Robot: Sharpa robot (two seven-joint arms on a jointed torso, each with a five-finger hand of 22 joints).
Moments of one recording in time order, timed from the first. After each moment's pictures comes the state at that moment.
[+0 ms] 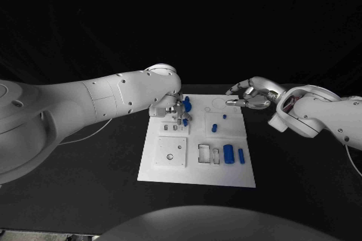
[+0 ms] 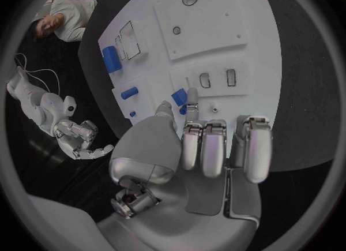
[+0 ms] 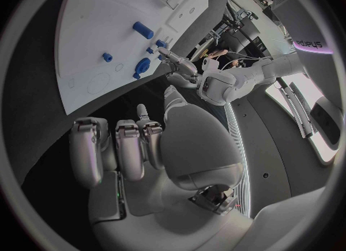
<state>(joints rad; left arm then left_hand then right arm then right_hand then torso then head) 1.38 -0.32 -0.22 1.06 -0.94 0.36 -0.68 1.16 0.21 -0.23 0.24 0.28 1.03 0.07 0.36 0.39 1.46 0.00 1.57 1.31 1.47 -0.05 1.57 1.31 0.02 1.46 0.07 1.56 1.31 1.32 -0.90 -0.21 1.47 -0.95 -0.24 0.10 1.35 0.04 0.00 0.26 0.14 0.67 0.14 0.23 0.29 1.47 0.05 1.57 1.31 1.47 0.00 1.57 1.31 0.03 1.46 0.12 1.48 1.31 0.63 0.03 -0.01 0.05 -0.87</state>
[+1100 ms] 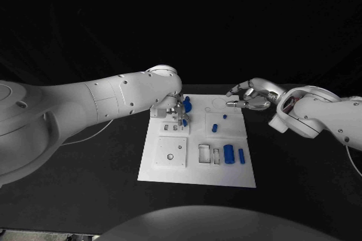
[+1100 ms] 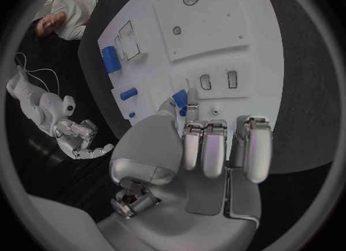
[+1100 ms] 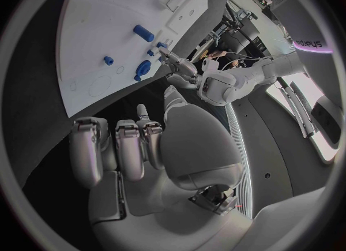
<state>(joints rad) 1.37 -0.31 -0.22 1.04 -0.93 0.36 -0.68 1.23 0.19 -0.16 0.19 0.29 1.03 0.07 0.34 0.42 1.46 0.00 1.57 1.31 1.47 -0.04 1.57 1.31 0.02 1.46 0.07 1.56 1.31 1.32 -0.90 -0.21 1.47 -0.95 -0.23 0.09 1.35 0.05 -0.01 0.27 0.14 0.67 0.14 0.23 0.29 1.47 0.05 1.57 1.31 1.47 0.00 1.57 1.31 0.03 1.46 0.12 1.48 1.31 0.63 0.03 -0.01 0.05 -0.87</state>
